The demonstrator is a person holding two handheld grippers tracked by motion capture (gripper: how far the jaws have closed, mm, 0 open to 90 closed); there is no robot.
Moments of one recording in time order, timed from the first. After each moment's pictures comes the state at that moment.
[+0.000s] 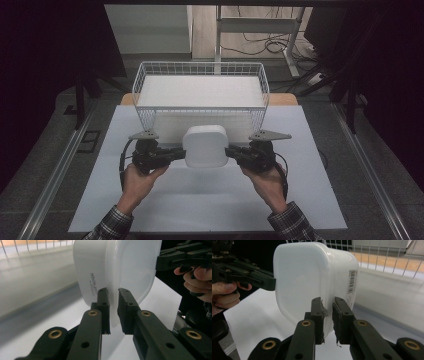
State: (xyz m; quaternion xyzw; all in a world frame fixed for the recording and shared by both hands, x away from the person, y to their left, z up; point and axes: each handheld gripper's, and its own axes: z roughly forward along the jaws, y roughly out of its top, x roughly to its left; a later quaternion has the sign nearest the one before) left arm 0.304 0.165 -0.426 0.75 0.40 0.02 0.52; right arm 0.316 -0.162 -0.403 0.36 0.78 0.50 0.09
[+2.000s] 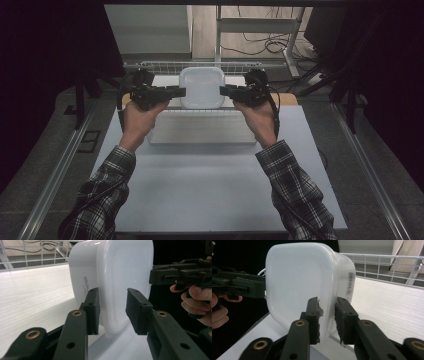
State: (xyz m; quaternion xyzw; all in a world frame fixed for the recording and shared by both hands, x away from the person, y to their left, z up) left arm 0.406 0.175 -0.317 0.71 0.43 0.06 0.55; right arm 0.429 -0.129 -0.301 0.39 0.75 0.52 0.11
